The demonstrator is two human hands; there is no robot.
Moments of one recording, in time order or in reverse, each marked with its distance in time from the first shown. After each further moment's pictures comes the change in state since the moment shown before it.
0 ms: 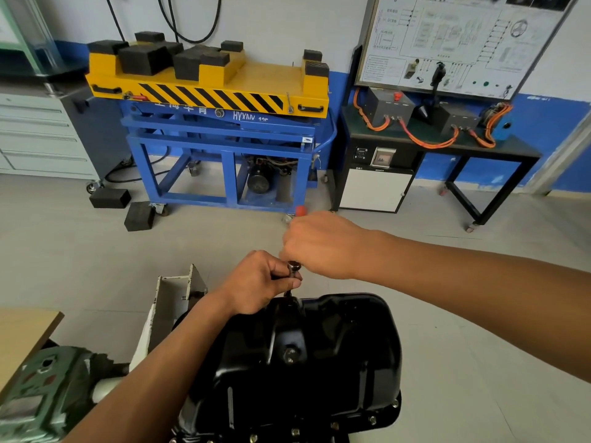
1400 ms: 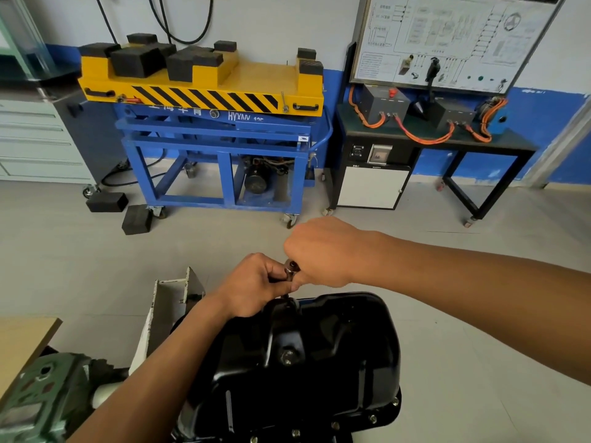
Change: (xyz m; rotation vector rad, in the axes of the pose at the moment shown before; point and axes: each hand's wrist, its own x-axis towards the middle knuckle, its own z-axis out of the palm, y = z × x) left_hand 0.001 -0.001 0.001 -0.039 -0.069 0.020; right_hand -0.011 -0.003 -0.007 0.242 -0.103 0.106
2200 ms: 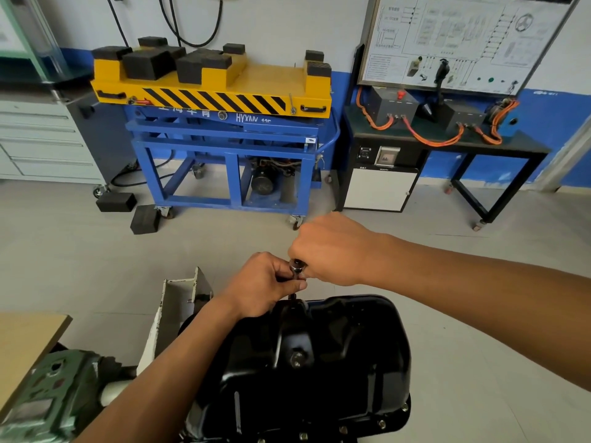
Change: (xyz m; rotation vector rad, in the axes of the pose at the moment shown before) left_hand 0.000 0.000 0.000 0.054 0.096 -0.009; right_hand 0.006 0.005 0.007 -0.113 0.091 -0.020
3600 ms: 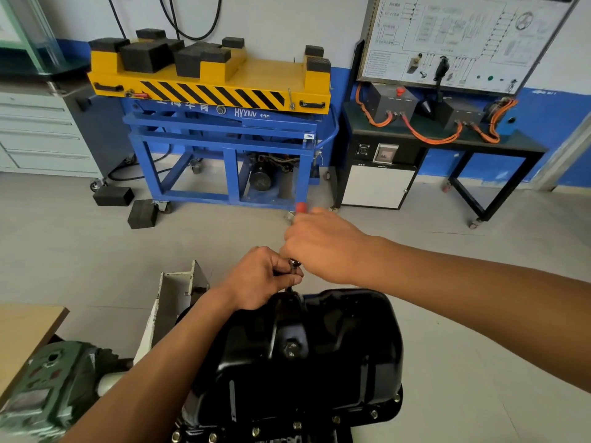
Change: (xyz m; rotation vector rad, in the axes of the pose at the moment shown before) left_hand 0.000 0.001 0.001 0.021 -0.072 0.017; right_hand -0.001 -0.011 0.002 -0.067 0.066 -0.013
